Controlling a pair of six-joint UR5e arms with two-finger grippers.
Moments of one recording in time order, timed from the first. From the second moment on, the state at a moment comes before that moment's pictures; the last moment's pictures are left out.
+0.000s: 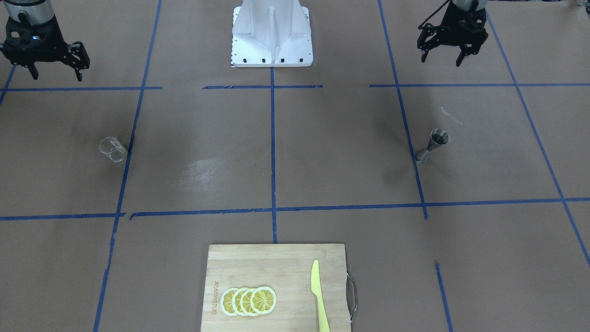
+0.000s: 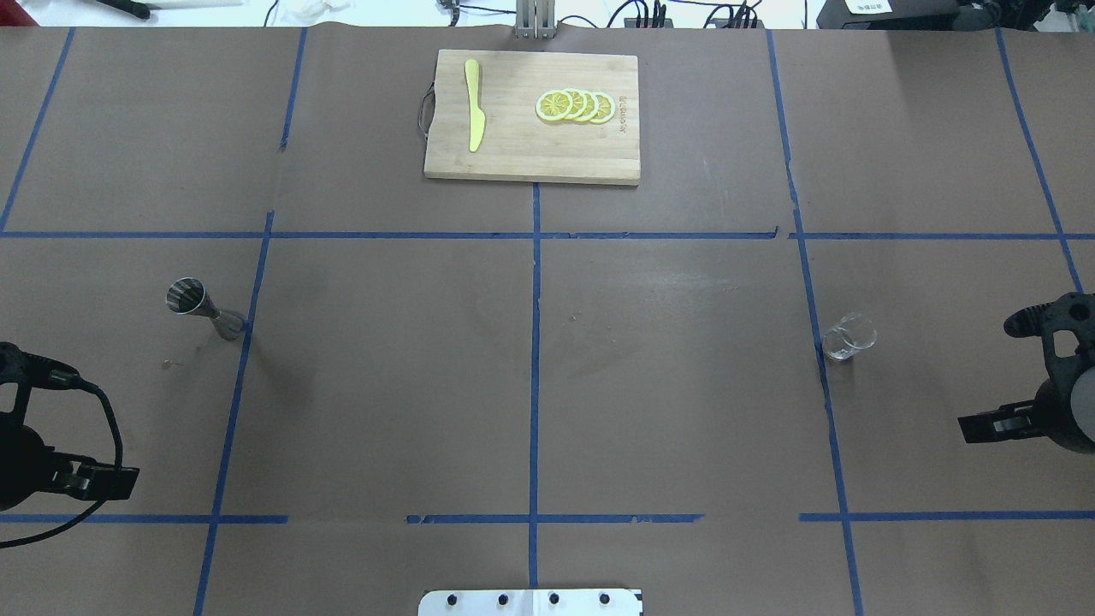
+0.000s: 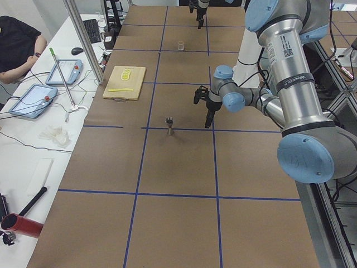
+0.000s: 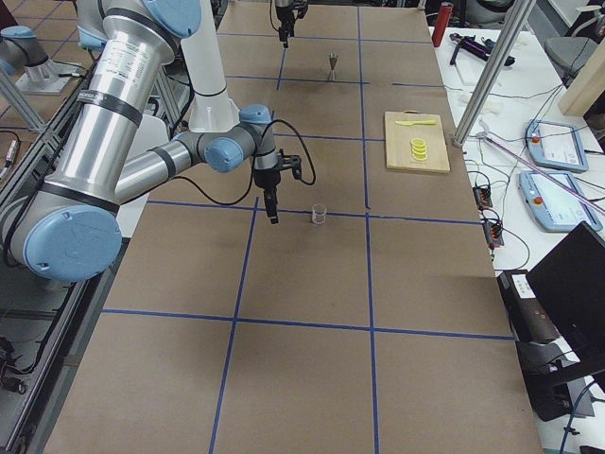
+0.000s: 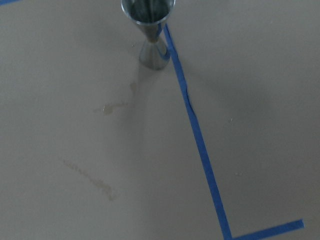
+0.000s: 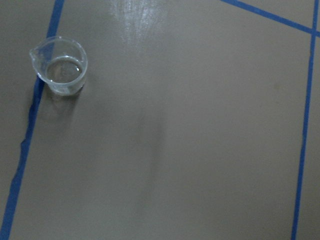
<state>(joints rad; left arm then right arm) -0.43 -1.20 -2.40 -1.80 -1.75 -1.02 0.59 -1.93 2.37 -1.57 1.72 0.89</state>
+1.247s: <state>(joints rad) -1.01 -2.00 -2.17 -1.01 -1.98 -0.31 1.21 -1.43 2.14 -2.13 2.13 0.08</state>
